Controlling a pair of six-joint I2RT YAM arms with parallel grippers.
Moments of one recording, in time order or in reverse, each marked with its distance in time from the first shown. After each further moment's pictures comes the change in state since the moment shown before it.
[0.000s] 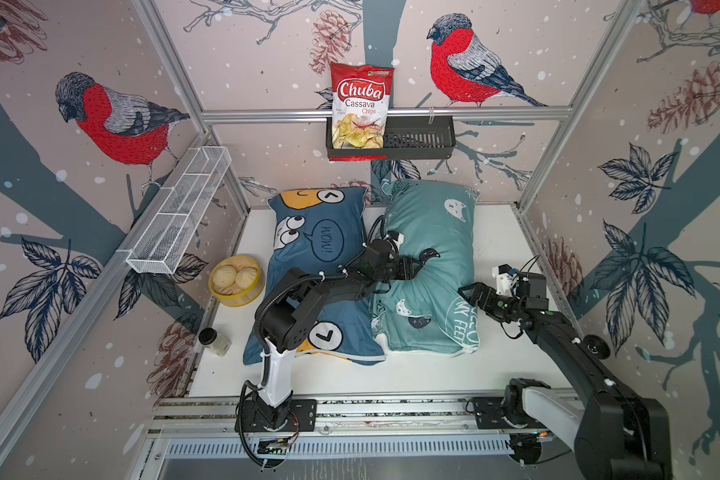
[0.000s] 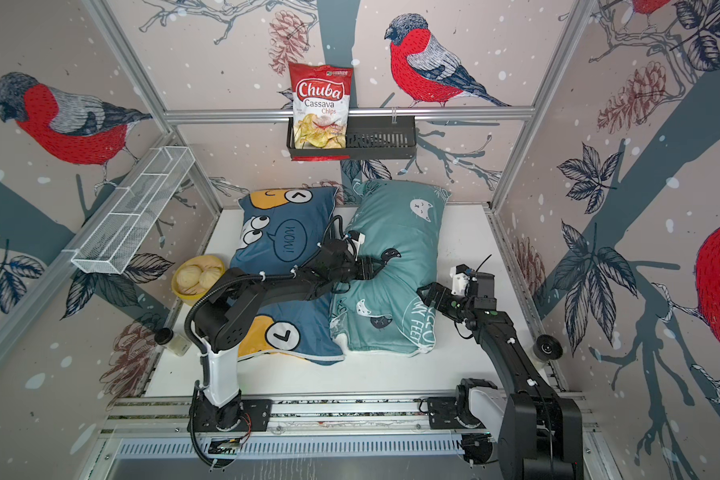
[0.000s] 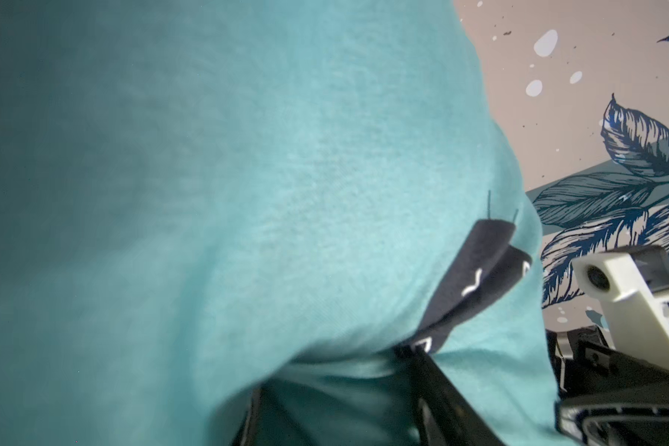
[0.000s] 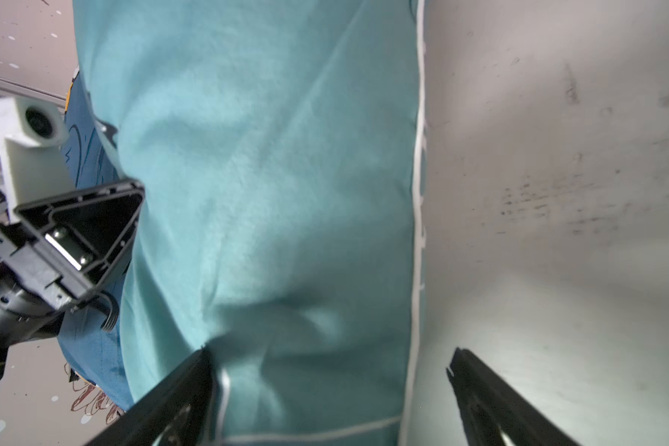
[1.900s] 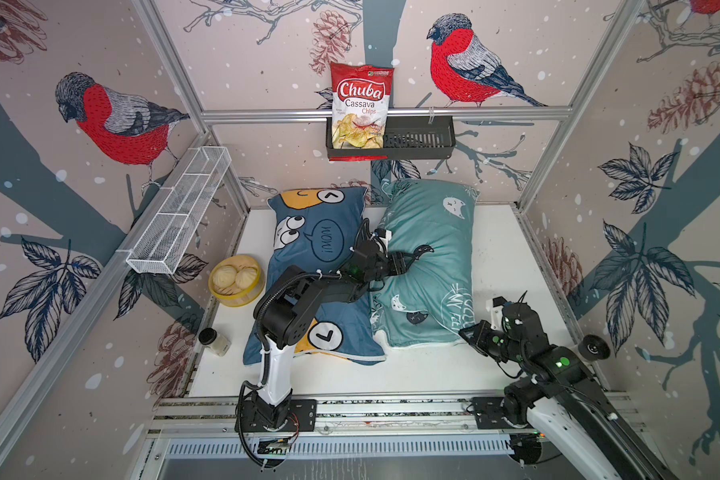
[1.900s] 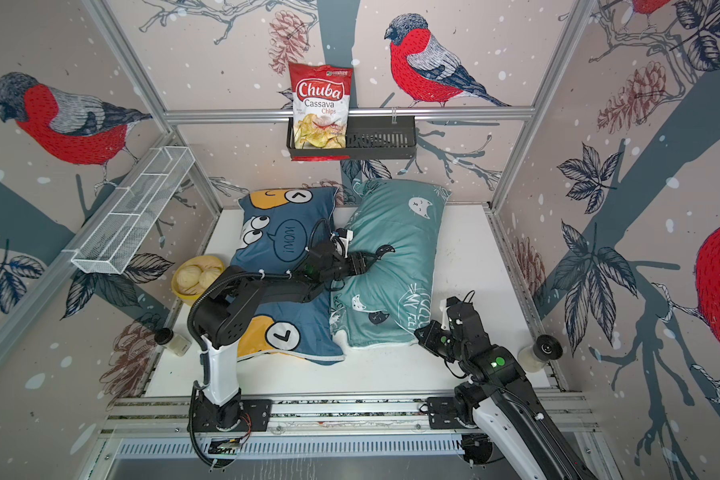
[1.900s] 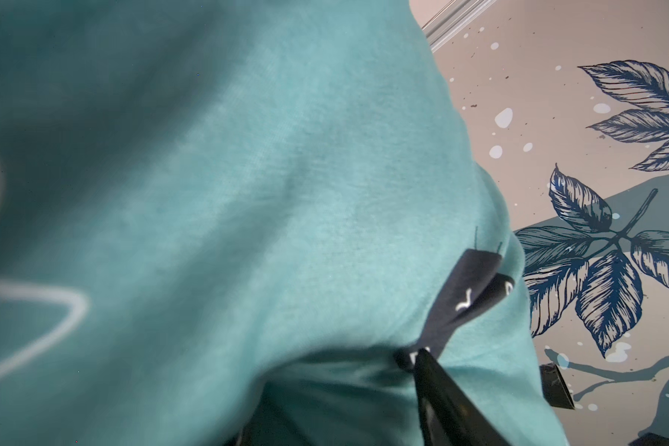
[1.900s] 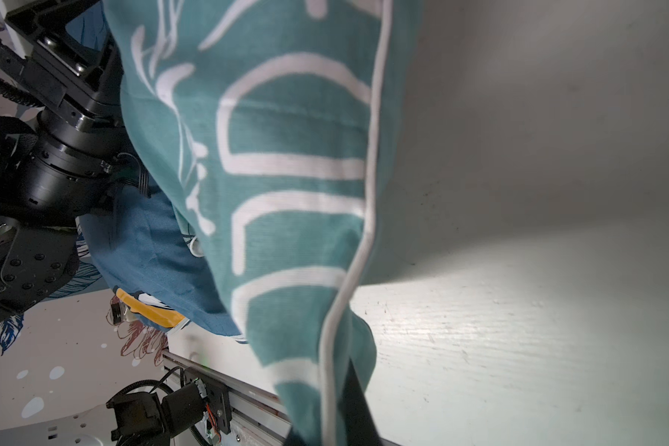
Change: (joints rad) left arm 0.054 -0.013 -0.109 0.232 0.029 -0.113; right arm 0.455 -0.538 -0.039 -0.459 0.272 0.456
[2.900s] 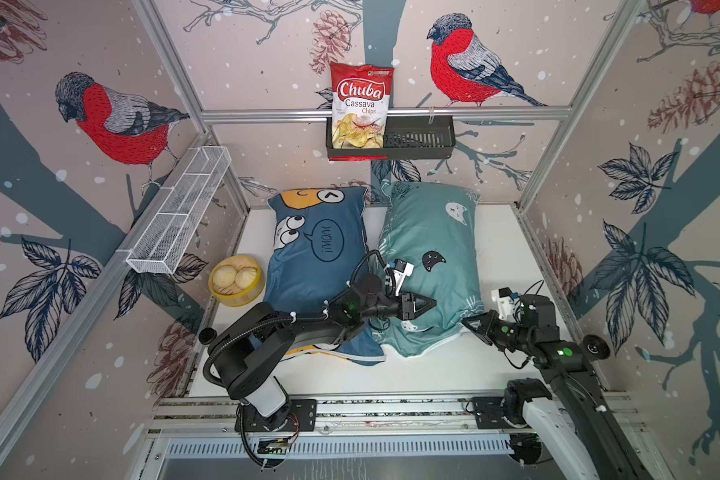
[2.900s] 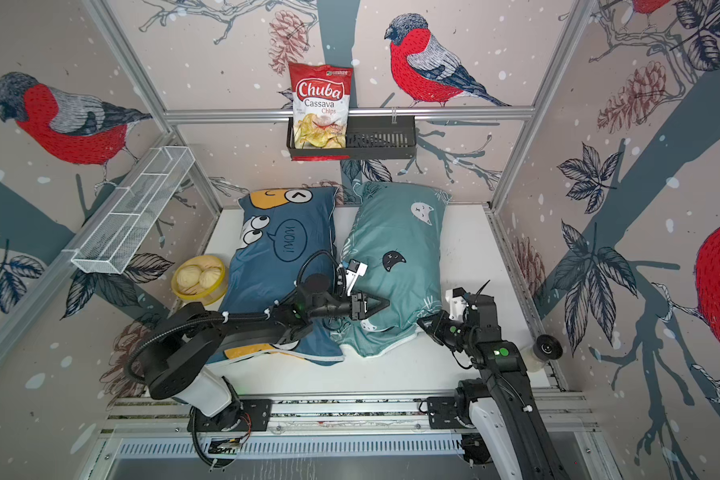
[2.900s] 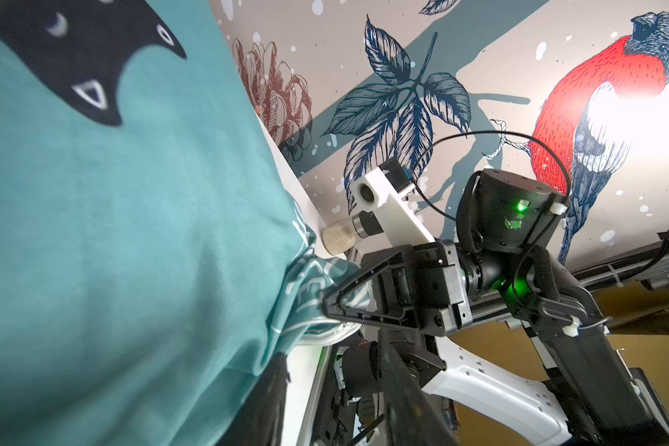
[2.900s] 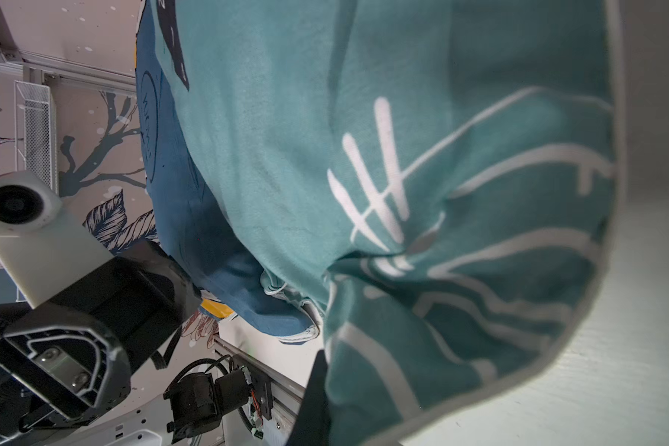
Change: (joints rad) left arm -0.274 -0.366 -0.342 0.141 0.190 -0.142; right arm -0.315 0.081 0.012 0.072 -0.344 -0.168
